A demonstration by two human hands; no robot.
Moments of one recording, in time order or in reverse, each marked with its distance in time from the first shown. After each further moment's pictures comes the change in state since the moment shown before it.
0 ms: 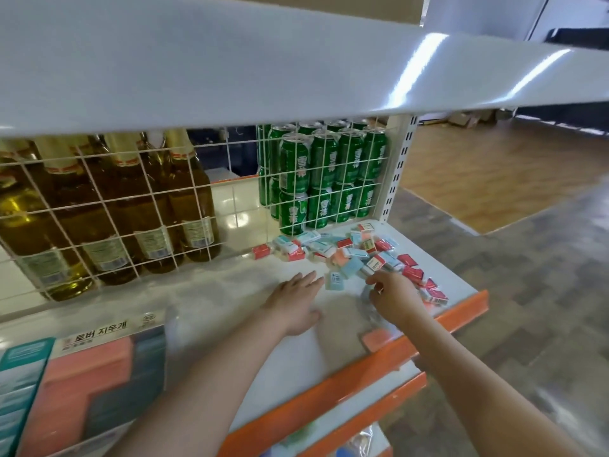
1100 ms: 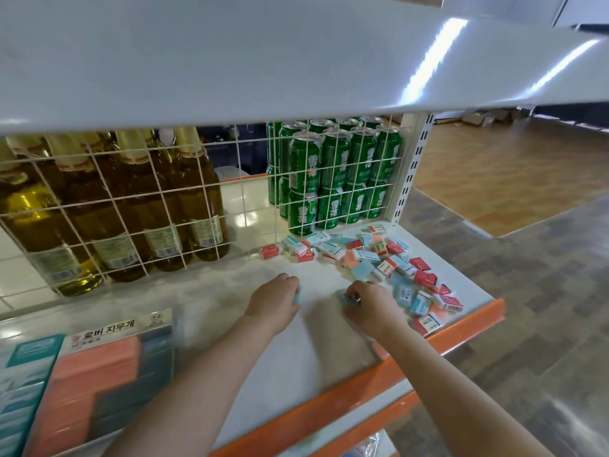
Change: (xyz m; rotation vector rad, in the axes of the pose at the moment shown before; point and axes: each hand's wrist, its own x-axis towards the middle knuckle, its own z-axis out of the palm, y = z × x) left_hand -0.006 -0.034 0.003 -0.077 0.254 -0.182; right_hand 0.001 -0.031 0.031 -0.031 -0.087 -0.089
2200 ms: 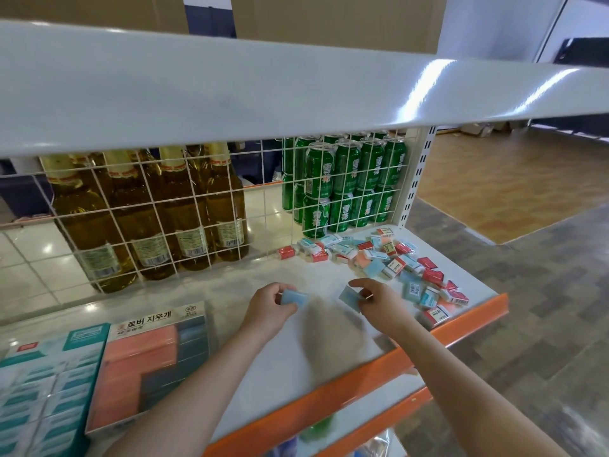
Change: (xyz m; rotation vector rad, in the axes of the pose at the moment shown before) left_hand -0.049 -0.029 -0.002 -0.896 0.176 -0.270; right_hand -0.031 -0.025 -0.007 0.316 -0.012 0.018
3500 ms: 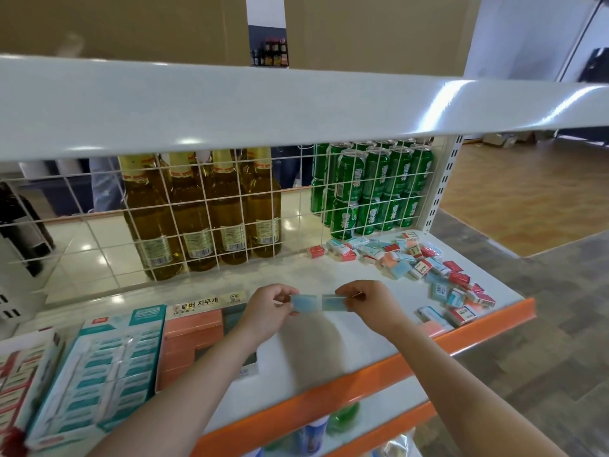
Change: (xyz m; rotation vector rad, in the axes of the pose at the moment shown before) left_hand -0.043 -0.005 -0.064 -0.036 -0.008 0.039; right_hand -0.023 -0.055 0.034 0.072 -0.013 -0.198
